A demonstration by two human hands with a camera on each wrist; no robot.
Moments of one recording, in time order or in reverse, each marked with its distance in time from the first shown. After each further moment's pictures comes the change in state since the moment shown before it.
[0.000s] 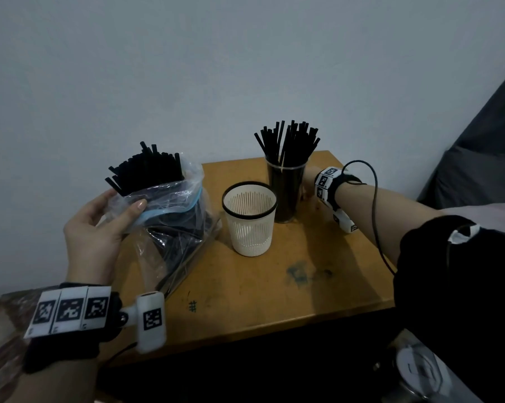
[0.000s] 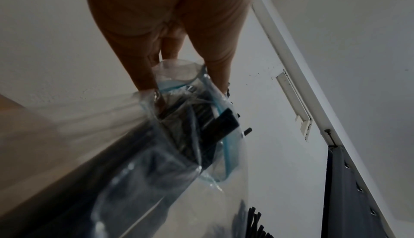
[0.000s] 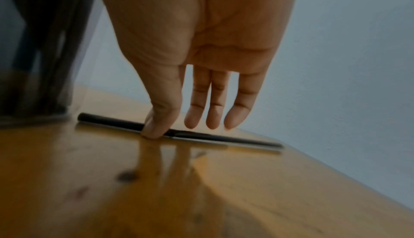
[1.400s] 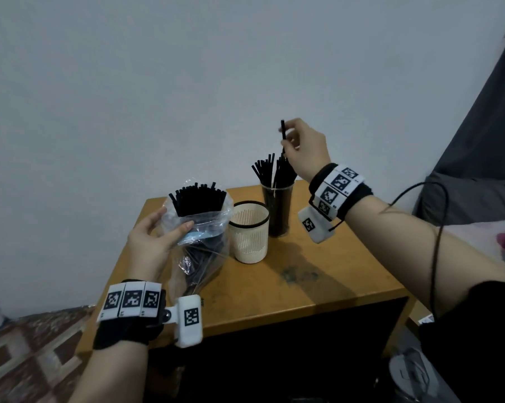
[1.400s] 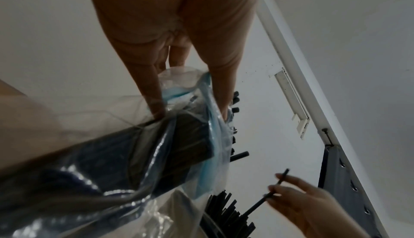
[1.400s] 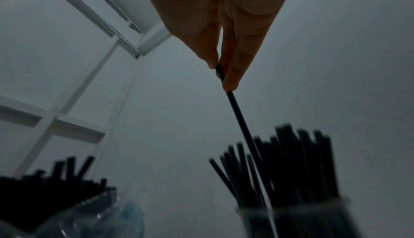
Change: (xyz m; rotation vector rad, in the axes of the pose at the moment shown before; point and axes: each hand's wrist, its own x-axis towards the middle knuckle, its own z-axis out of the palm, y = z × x) left_hand -0.051 0.030 0.020 0.038 -0.126 -0.002; right_hand -0.161 0.000 -0.075 1.207 1.145 -0.276
